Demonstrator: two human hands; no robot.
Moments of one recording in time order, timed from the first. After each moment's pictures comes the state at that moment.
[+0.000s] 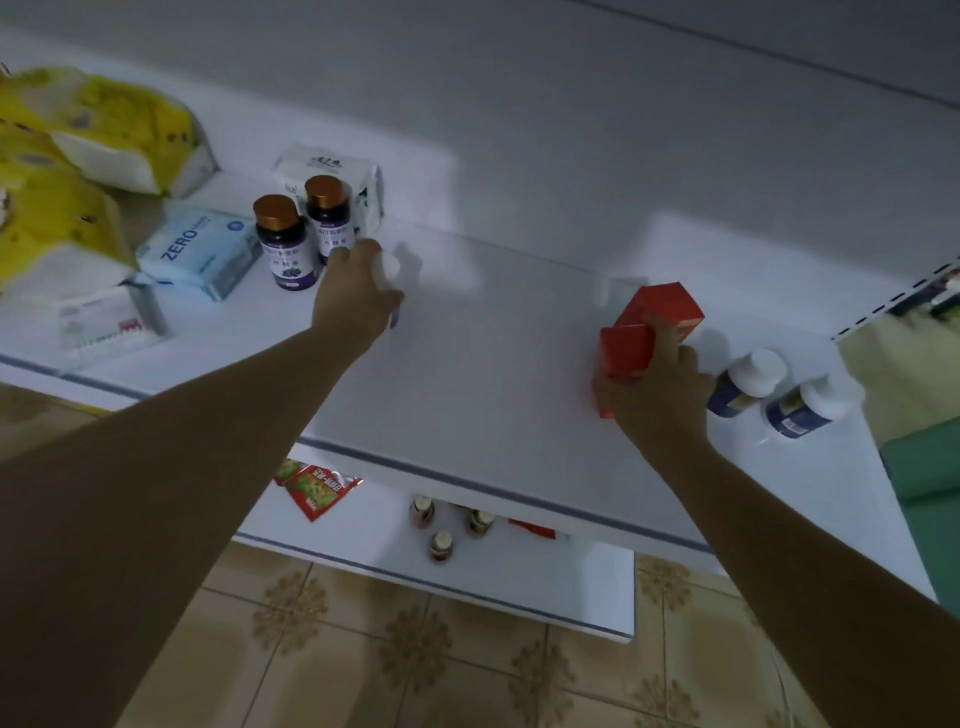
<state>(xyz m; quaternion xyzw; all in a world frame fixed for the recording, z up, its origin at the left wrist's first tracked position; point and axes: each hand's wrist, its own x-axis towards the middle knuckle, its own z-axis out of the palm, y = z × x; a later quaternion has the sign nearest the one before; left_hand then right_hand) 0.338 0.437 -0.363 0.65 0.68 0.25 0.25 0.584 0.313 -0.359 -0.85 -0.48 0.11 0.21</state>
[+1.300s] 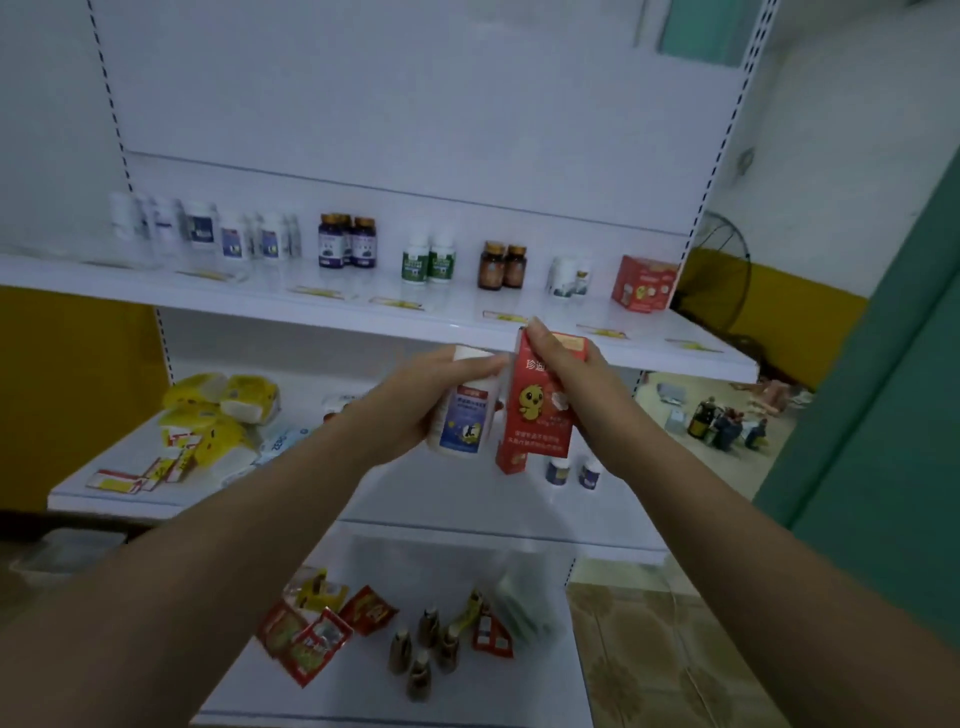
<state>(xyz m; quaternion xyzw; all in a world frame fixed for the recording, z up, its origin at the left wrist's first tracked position) 0.276 0.051 -0.014 0.63 0.25 0.33 0.66 0.435 -0.006 -0.006 -0.61 -0.49 0.33 0.53</state>
